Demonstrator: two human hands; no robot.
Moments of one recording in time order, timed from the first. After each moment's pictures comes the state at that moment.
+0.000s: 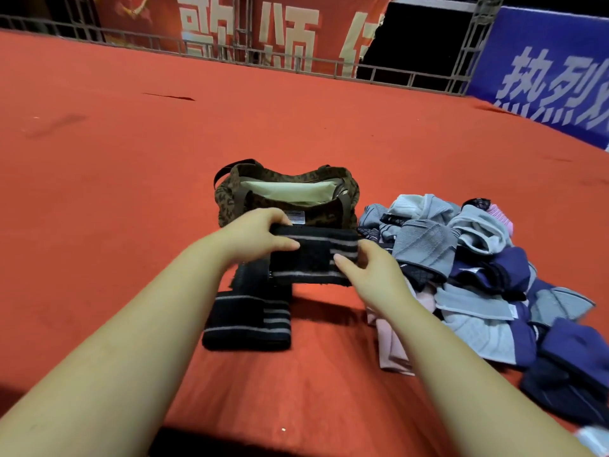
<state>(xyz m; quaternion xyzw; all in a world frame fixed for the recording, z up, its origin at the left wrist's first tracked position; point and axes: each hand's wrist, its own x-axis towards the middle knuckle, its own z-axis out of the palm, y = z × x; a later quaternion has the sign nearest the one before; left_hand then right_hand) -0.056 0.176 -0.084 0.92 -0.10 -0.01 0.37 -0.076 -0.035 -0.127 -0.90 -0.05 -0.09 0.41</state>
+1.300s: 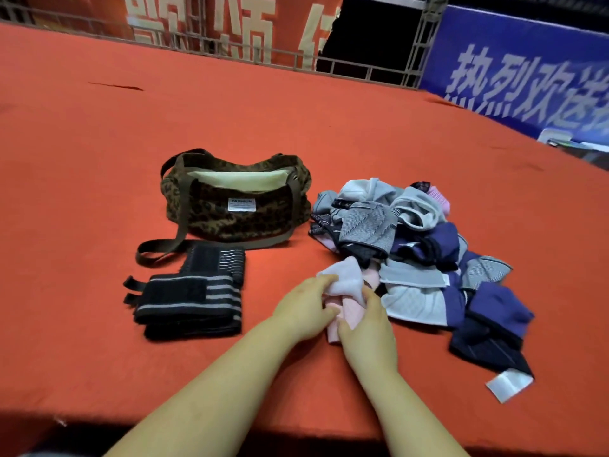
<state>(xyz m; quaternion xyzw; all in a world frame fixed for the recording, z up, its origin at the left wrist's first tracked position) -0.105 0.020 -0.189 0.92 -0.19 -0.05 0.35 -0.156 -0.100 -0.203 -0.91 0.15 -0.12 0.37</state>
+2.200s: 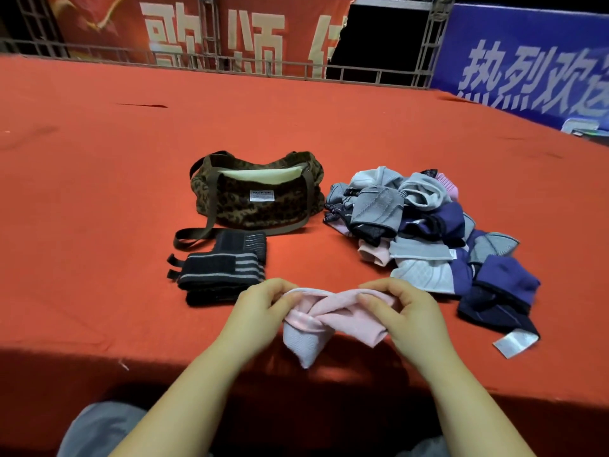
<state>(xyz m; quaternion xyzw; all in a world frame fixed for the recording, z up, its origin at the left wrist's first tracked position) -0.208 0.103 -0.168 0.85 -0.11 0.05 0.51 -0.237 -0.112 -0.147 -0.84 -0.06 -0.14 0.53</state>
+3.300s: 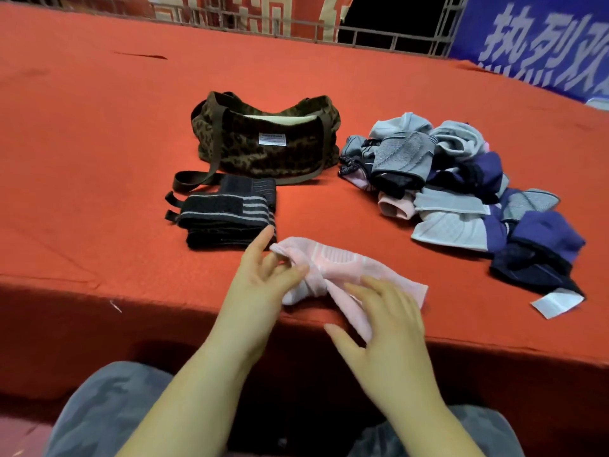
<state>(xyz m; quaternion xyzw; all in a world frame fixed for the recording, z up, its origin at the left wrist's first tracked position) -0.250 0.095 -0.195 0.57 0.02 0.01 0.82 -0.283 -0.061 -0.234 -0.93 -0.09 -0.23 0.27</state>
